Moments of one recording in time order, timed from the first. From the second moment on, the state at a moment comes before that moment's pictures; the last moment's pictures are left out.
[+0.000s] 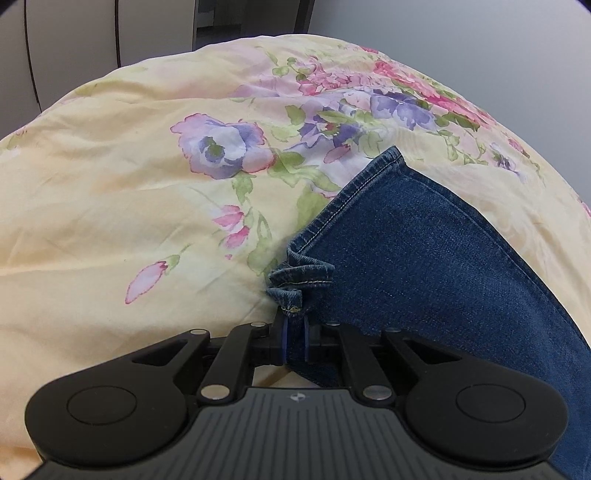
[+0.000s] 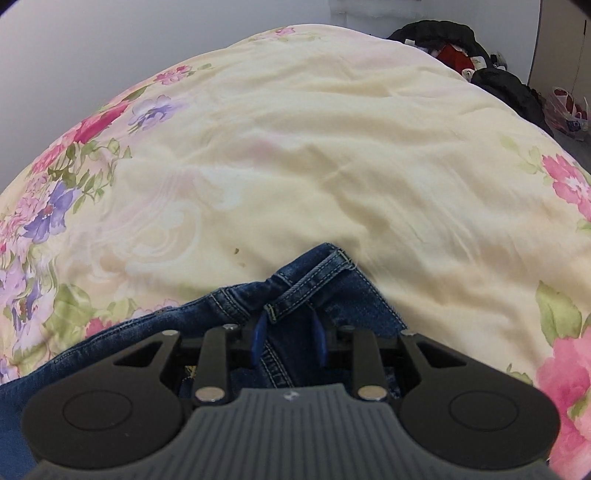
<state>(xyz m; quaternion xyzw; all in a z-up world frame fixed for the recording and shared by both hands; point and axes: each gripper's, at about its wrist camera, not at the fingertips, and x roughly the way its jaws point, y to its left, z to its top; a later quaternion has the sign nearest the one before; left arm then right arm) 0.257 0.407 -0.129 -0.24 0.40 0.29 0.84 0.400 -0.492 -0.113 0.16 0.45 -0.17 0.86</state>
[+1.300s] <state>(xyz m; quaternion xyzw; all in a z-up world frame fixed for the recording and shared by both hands) 0.264 0.396 -0.128 -0.20 0.41 0.30 0.84 0.239 -0.553 -0.085 0.21 0.38 -0.18 0.88</state>
